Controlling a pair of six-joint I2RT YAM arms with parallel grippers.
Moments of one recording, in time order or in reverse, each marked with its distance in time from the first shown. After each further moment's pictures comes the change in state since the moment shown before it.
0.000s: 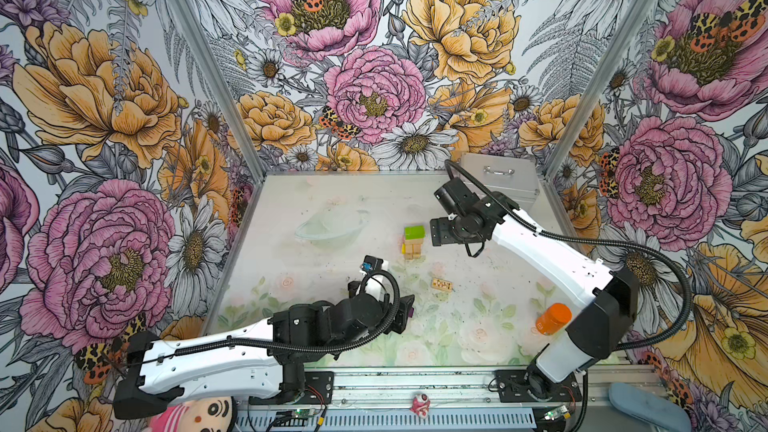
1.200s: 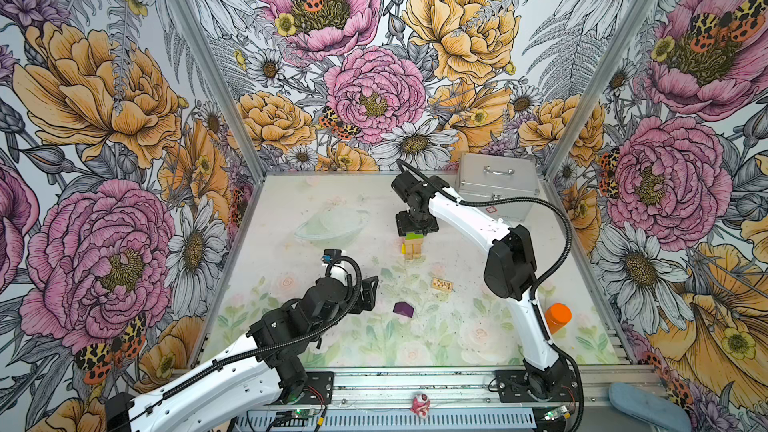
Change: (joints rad) left arm 0.436 -0.236 -0.254 0.061 0.174 0.036; right arm 0.000 0.683 0.633 -0.134 -0.123 -0.040
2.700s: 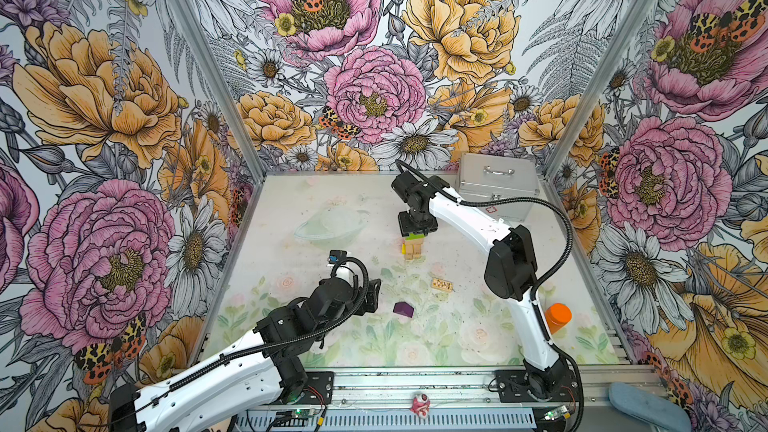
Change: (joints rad) left arm -0.022 0.051 0.000 -0.001 -0.011 0.000; right arm 0.000 -0.007 -0.006 -0.002 0.009 -0.031
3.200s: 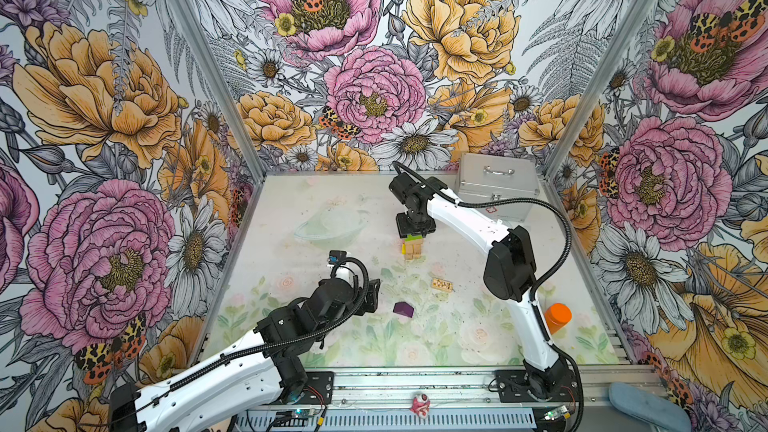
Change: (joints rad) left arm -0.001 0.000 -0.002 -0.001 -0.008 0.000; right arm 0.011 0.000 0.000 0.000 0.002 0.000
